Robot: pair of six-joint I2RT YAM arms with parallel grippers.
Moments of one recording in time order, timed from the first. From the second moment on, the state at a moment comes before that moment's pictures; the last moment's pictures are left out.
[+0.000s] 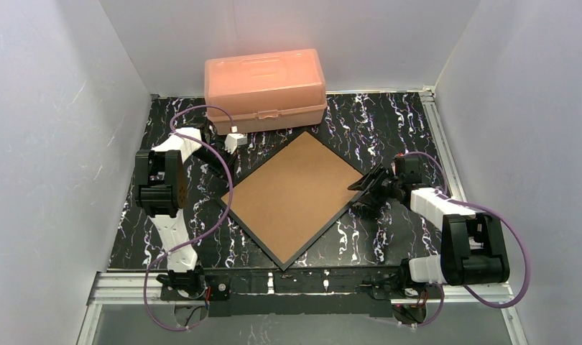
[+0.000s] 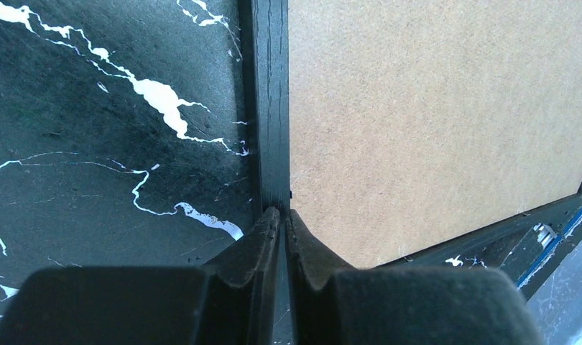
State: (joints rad) left arm -0.04 1.98 1.39 -0.94 0.58 0.69; right arm 0.10 1.34 0.56 -0.13 -0.50 0.88
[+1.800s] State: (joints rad) left arm -0.03 1.98 1.39 -0.93 0.58 0.70; right arm 0.10 1.45 0.54 0.08 -0.50 0.92
